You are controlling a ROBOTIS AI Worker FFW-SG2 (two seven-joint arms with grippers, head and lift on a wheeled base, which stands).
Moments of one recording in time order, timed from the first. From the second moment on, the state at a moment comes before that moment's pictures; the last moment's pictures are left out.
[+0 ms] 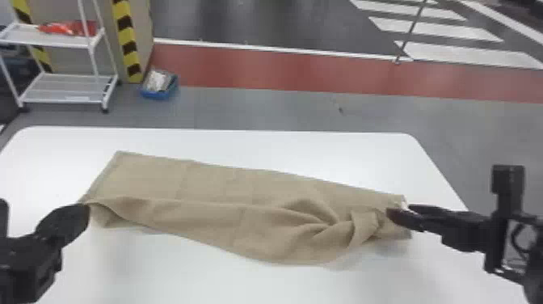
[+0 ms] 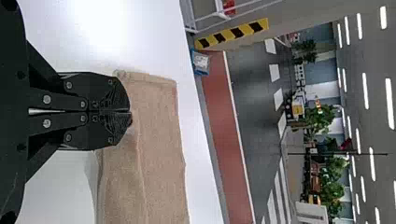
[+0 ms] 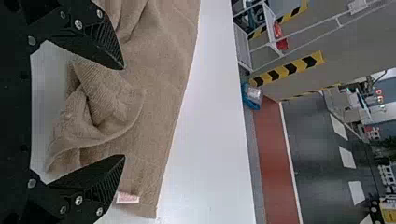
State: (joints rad) left arm 0.50 0.34 0.07 -2.37 0.19 0.71 -0.04; right arm 0.10 -0.20 -0.51 -2.02 0.10 1.05 0.99
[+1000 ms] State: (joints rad) left arm 0.49 0.35 0.05 -2.34 0.16 0.68 -0.05; right arm -0.05 -0.20 -0.27 -1.84 0.34 1.03 0.96
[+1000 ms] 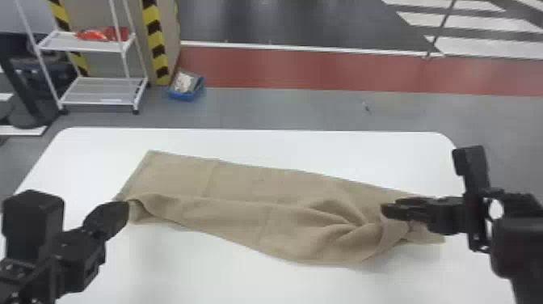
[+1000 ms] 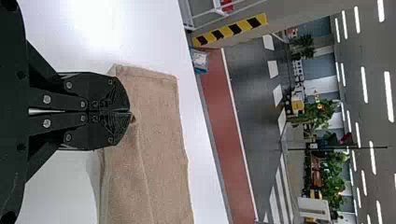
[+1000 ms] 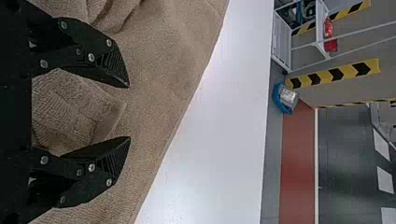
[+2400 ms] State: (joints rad) left arm 0.49 0.34 0.03 -2.34 0.12 0.68 -0.04; right arm -0.08 -0.26 -0.22 -1.77 0.46 0.92 1.06
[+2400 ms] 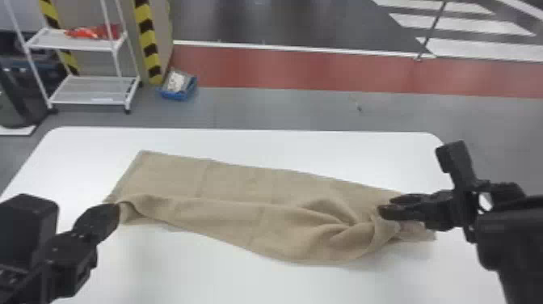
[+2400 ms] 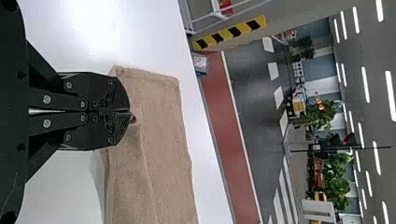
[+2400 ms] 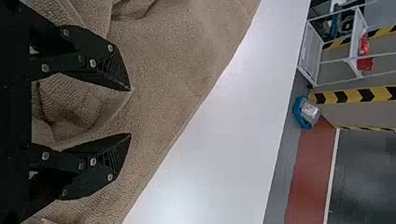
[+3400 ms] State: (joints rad) left arm 0.48 0.35 0.02 -2.33 0.11 0.68 -0.04; right arm -0.17 -0.29 -0.14 -1.67 0.50 0.97 1.20
